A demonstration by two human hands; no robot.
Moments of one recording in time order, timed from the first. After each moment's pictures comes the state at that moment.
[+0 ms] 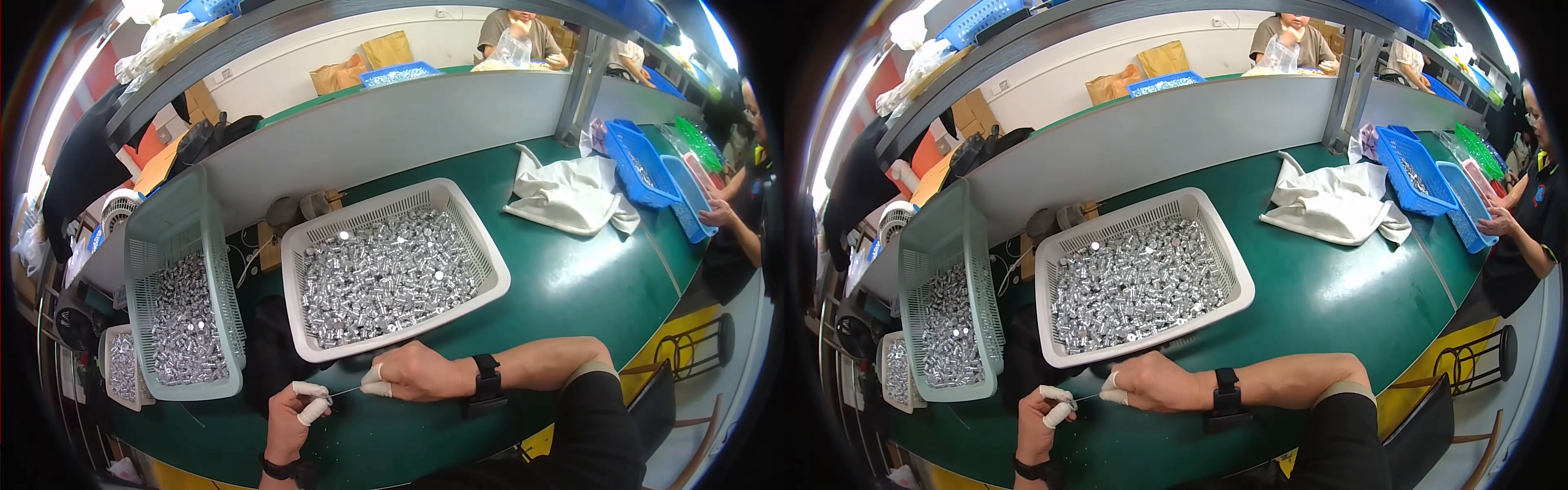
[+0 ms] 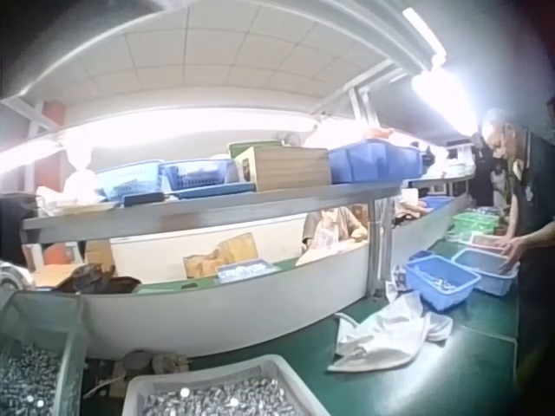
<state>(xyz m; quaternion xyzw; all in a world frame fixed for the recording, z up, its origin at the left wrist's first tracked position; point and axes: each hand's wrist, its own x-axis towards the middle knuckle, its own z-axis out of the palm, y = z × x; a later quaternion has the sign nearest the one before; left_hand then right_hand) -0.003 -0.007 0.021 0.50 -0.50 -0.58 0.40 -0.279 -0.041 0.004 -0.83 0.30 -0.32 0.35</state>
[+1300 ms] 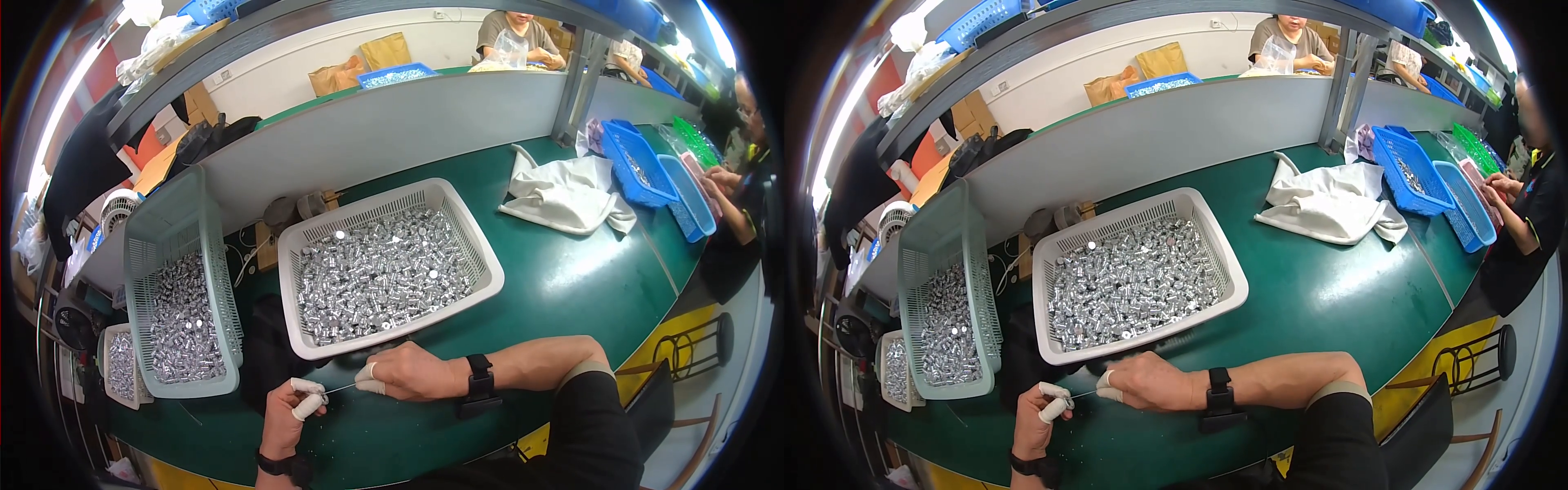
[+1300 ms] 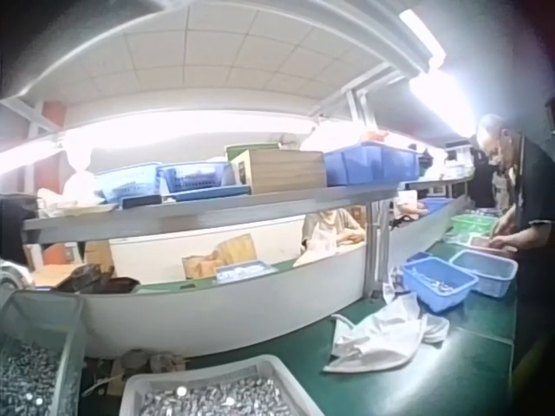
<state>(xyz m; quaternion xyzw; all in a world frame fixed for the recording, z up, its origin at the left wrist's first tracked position) -0.002 -0.009 0.017 0.50 -0.47 -0.62 0.38 -0.274 -0.036 -0.003 -0.86 0.25 -0.40 0.19</state>
